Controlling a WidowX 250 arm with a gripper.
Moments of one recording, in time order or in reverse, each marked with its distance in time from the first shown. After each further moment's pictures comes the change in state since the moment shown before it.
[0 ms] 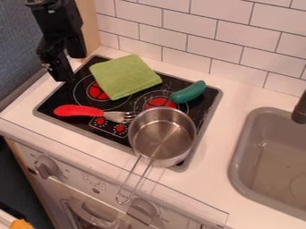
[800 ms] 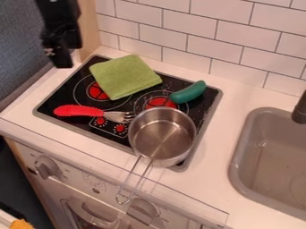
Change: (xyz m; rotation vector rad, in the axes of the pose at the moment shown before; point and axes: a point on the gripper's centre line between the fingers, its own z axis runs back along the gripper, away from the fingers) arm -0.009 0.043 -0.010 -0.036 0.022 0.046
